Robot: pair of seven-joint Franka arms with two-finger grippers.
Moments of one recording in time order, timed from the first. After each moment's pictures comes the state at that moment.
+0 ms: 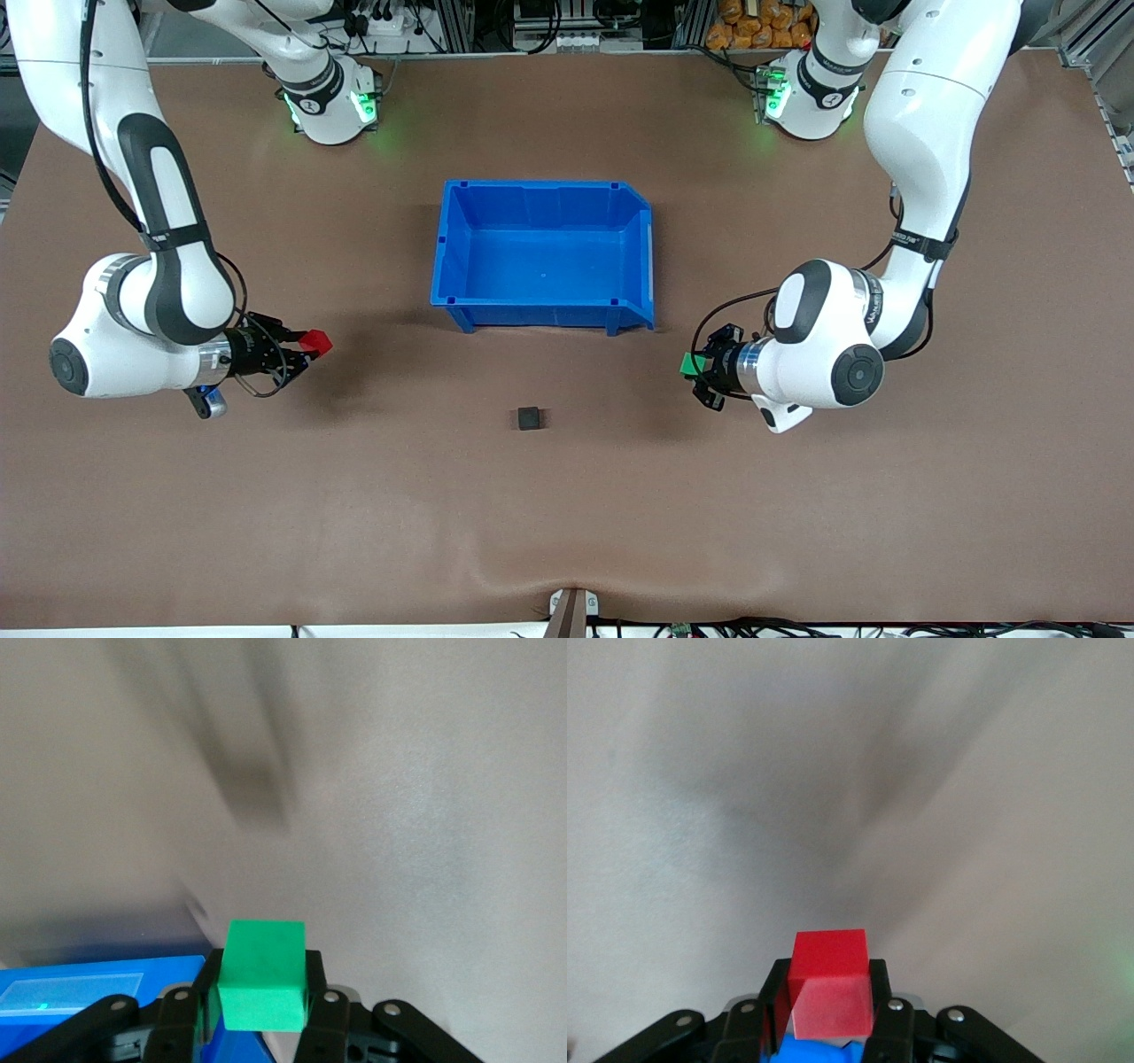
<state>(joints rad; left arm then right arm) -0.19 0.70 -0.21 -1.46 -0.28 1.97 -1.50 0.05 0.53 -0.09 -1.71 0.42 1.84 0.77</state>
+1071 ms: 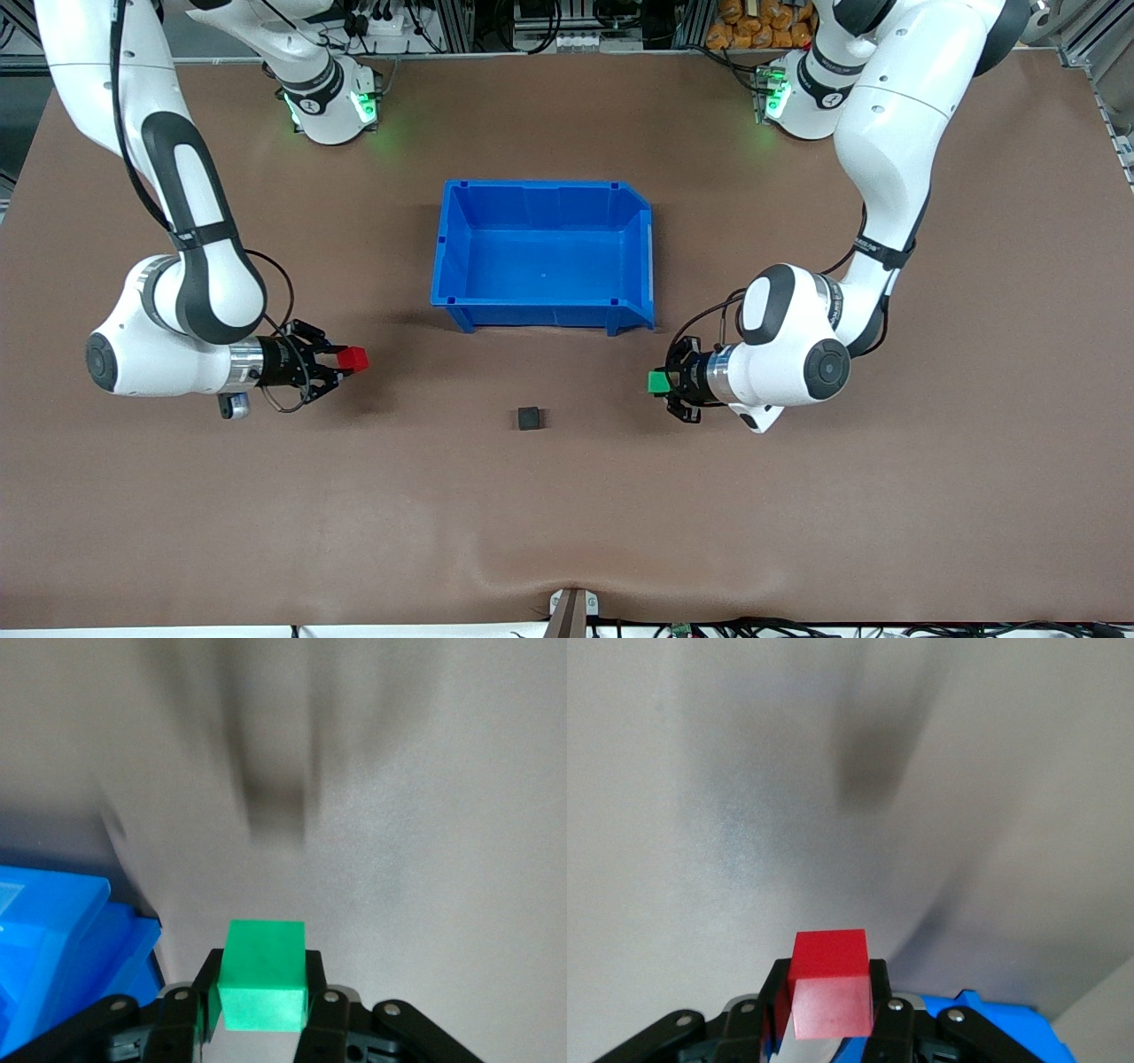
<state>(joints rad) -0.25 0.76 -0.21 -1.44 -0.40 2.14 -1.74 0.13 0.54 -0.09 -1.71 0.55 1.95 1.06</state>
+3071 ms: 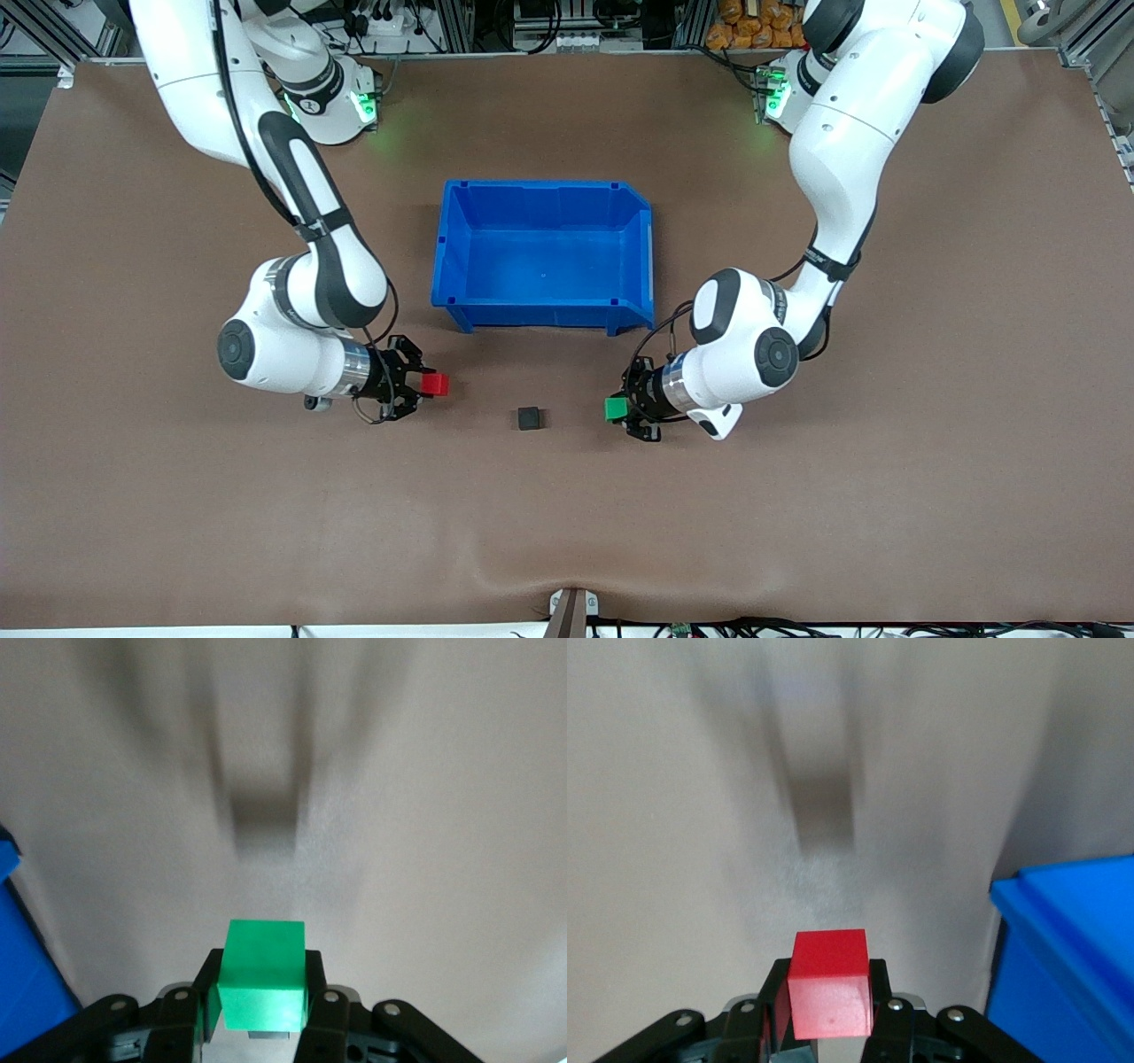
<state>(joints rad) -0.36 0.88 -0.21 -1.33 -0.41 2.39 -1.81 0.38 0.63 -0.08 -1.64 0.60 2.24 1.61</state>
